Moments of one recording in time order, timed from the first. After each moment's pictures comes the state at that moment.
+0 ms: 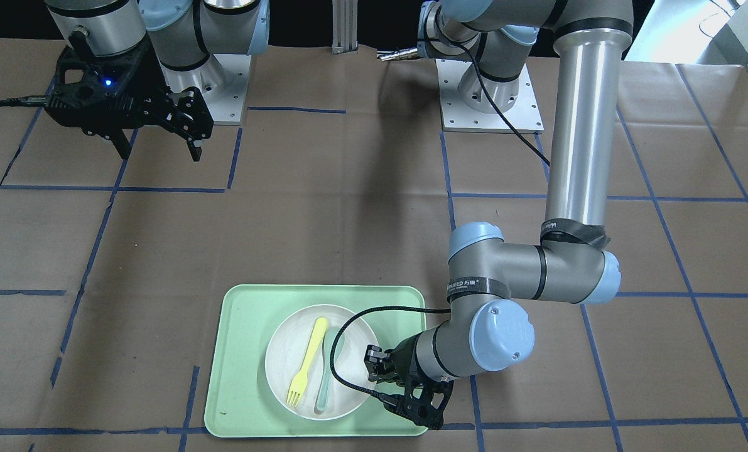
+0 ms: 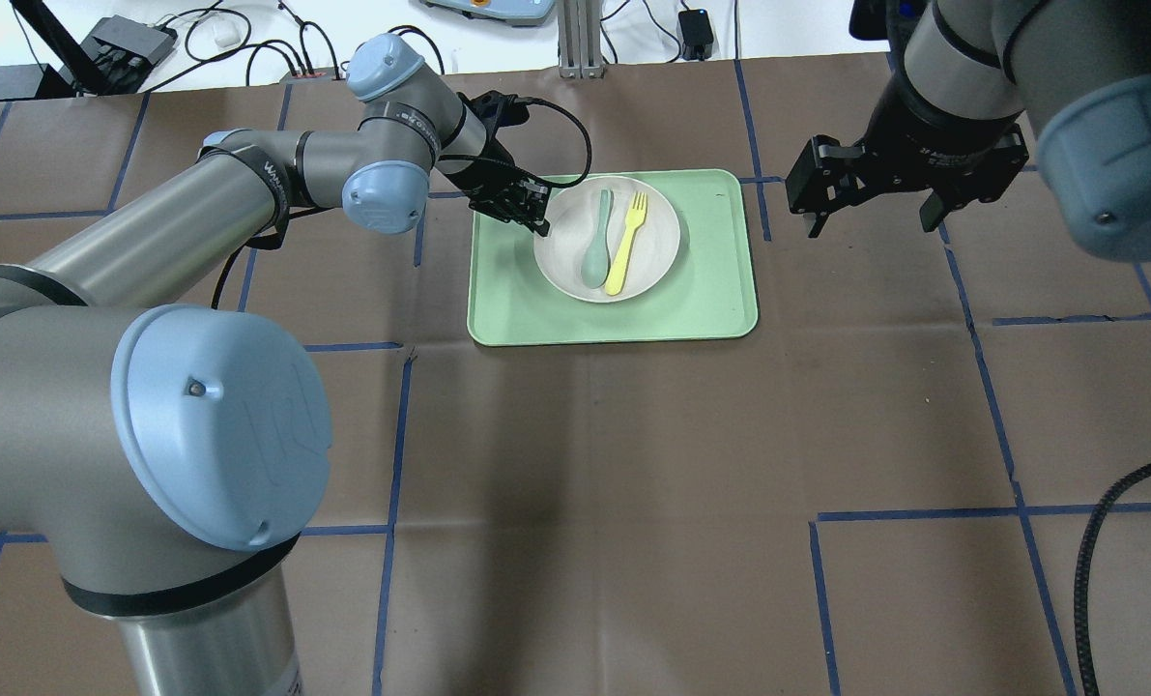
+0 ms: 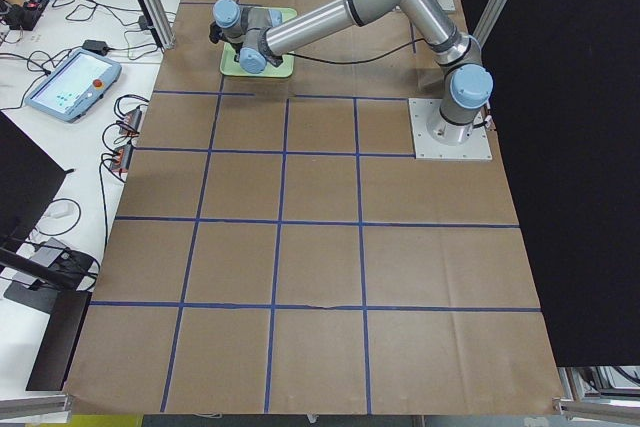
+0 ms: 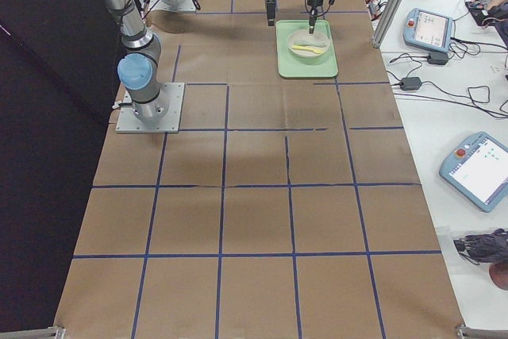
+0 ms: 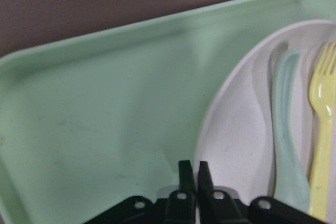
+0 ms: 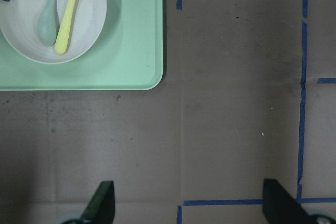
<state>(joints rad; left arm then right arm) -1.66 -2.35 -1.35 -1.00 1.13 0.21 1.59 -1.63 1.65 -1.68 -1.59 0.02</state>
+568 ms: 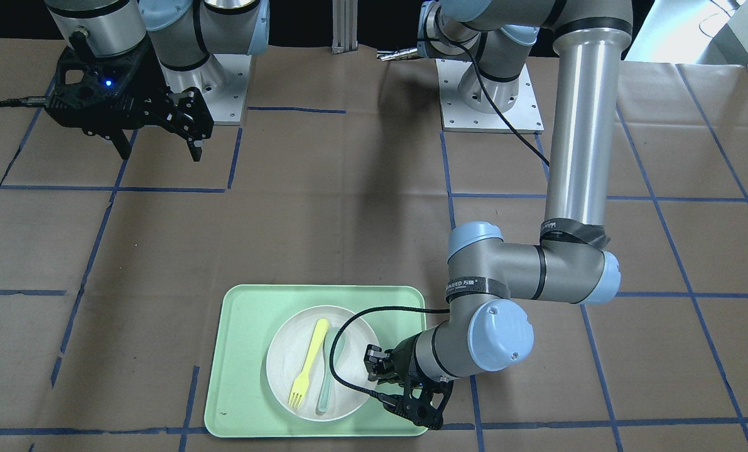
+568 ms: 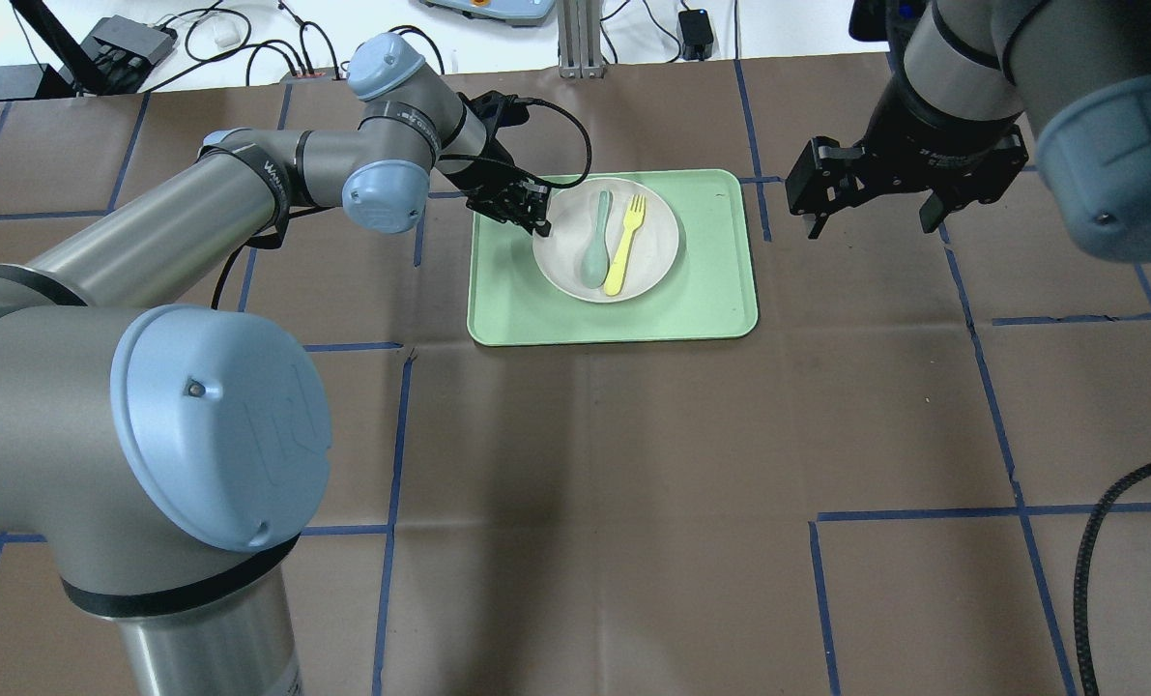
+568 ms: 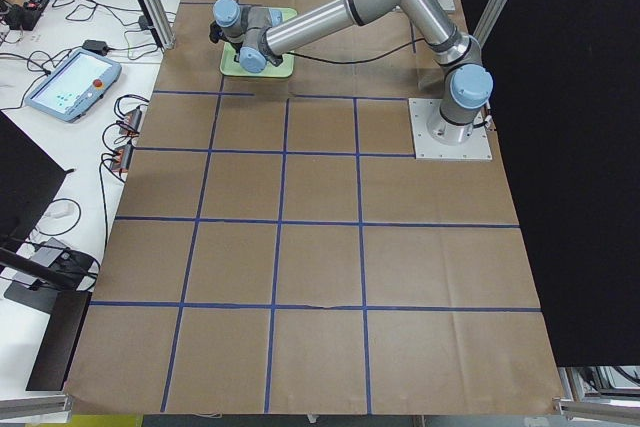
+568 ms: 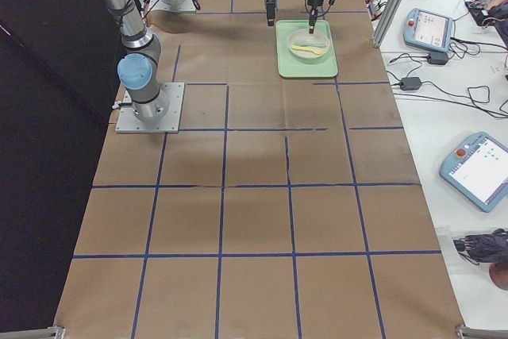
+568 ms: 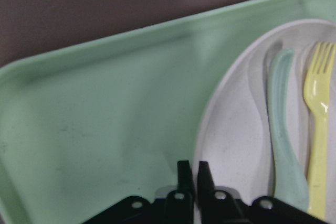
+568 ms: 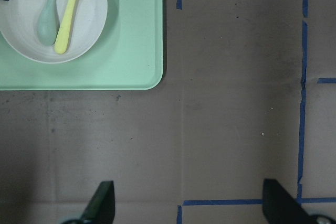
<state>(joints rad) -1.66 -2.35 -1.35 -1.00 1.13 0.21 1.59 -1.63 1.65 -1.68 -1.59 0.02</state>
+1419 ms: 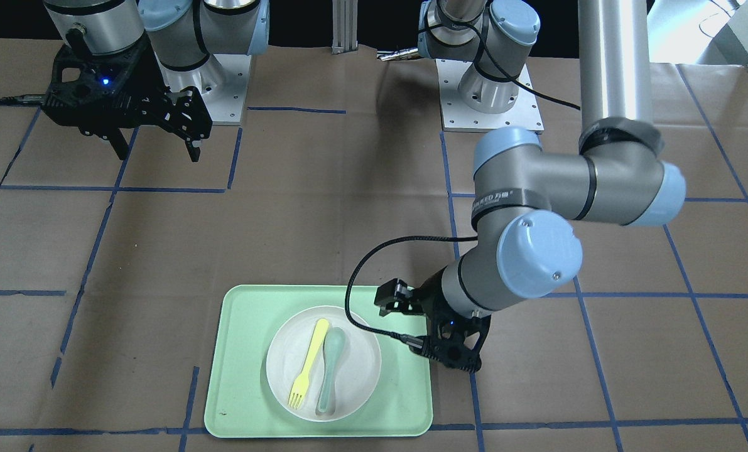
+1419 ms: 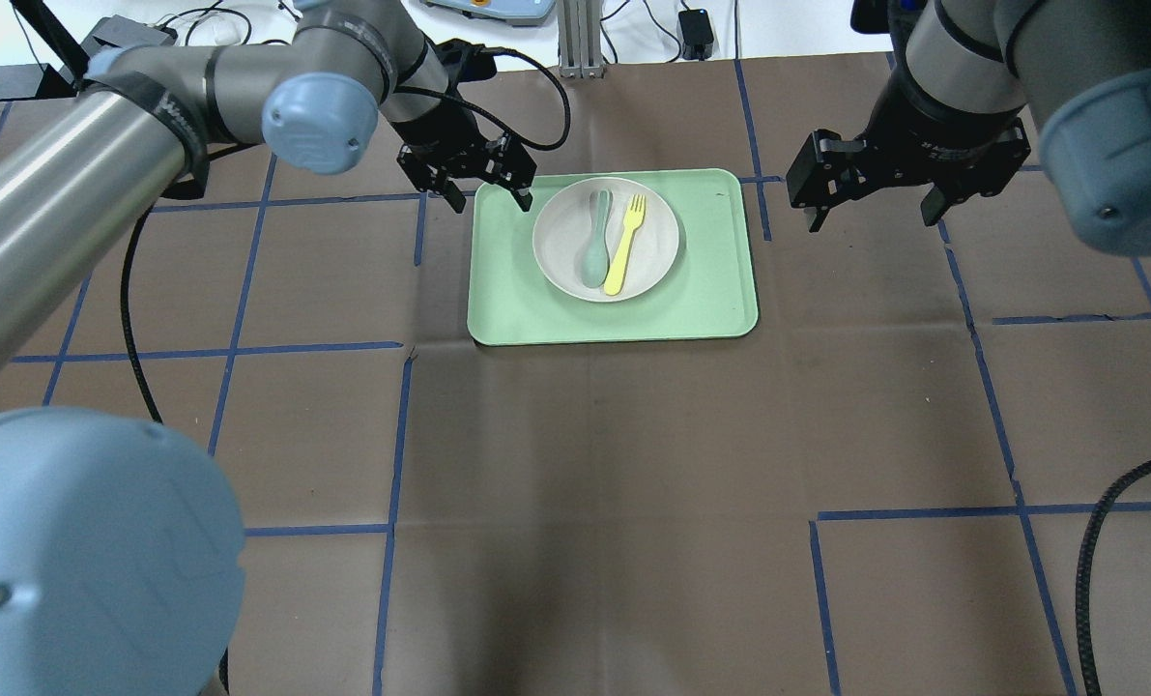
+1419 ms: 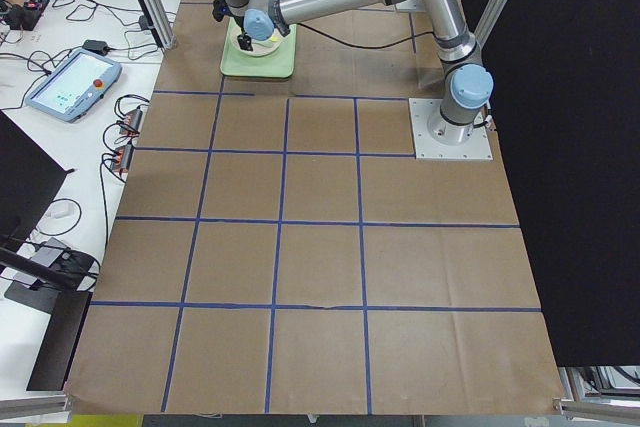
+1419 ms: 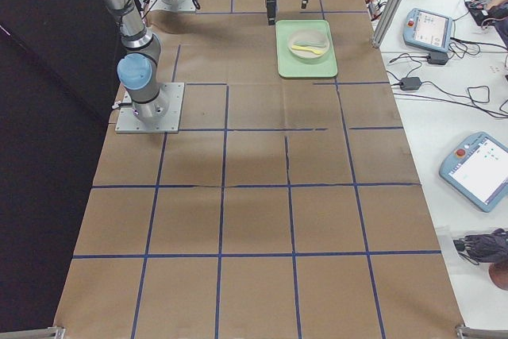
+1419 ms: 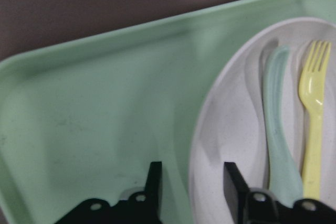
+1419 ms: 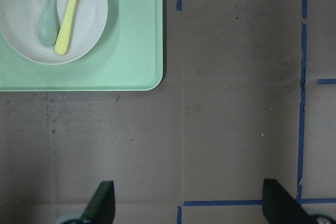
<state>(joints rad) -1.65 -2.06 -1.36 -1.38 1.30 0.17 1.59 -1.63 1.64 -1.68 -1.59 0.02</state>
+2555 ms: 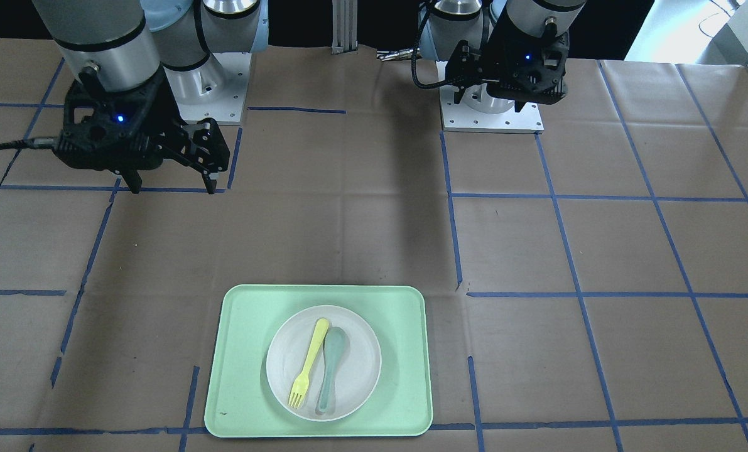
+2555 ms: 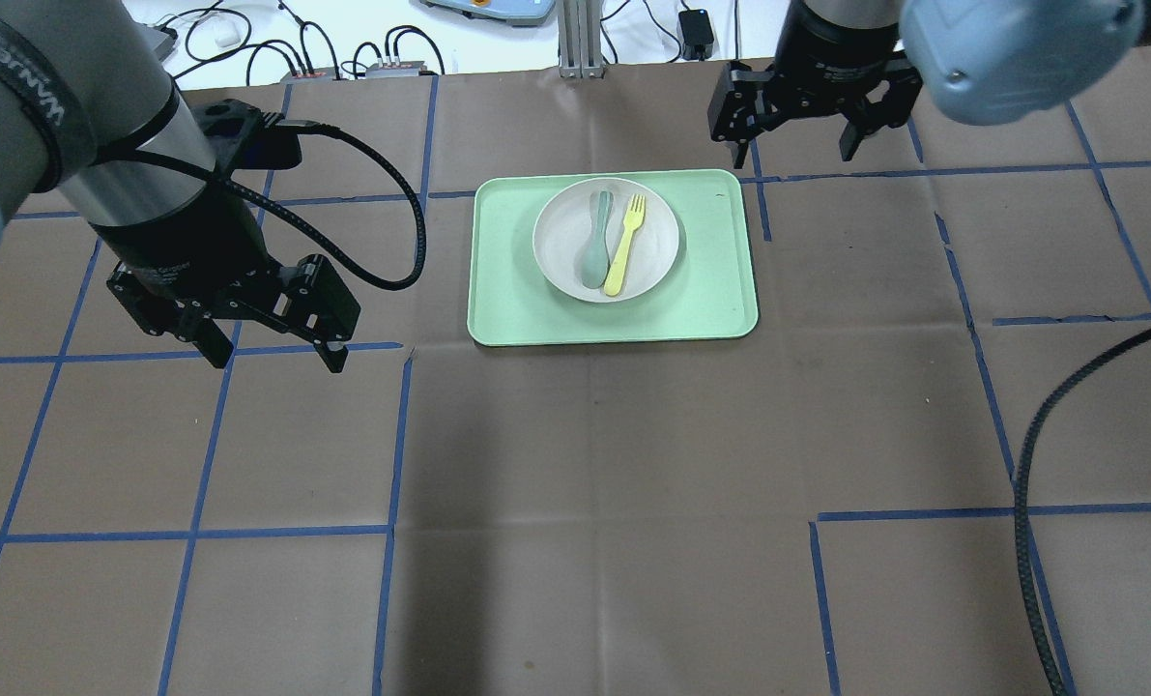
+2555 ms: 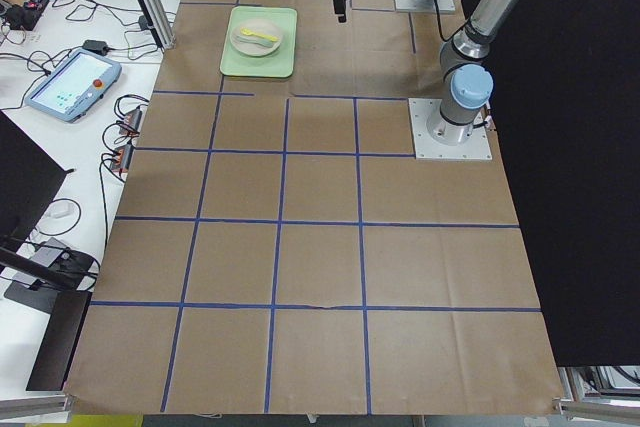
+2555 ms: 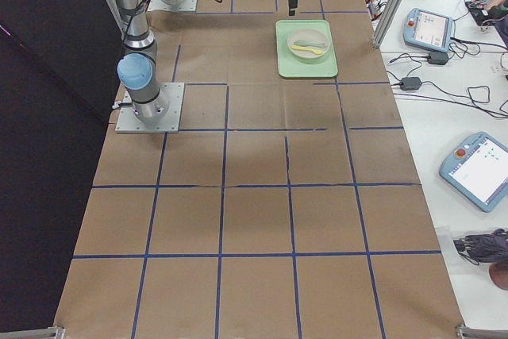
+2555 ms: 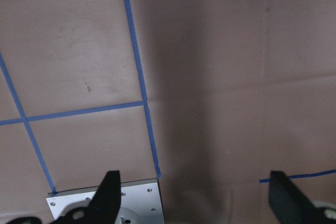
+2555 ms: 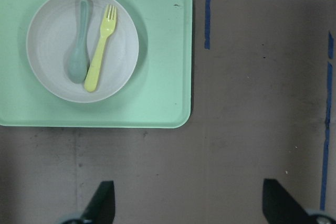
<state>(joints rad) -1.60 -1.44 -1.64 -1.80 1.56 0.07 1.72 -1.37 1.39 -1.67 -1.60 0.12</state>
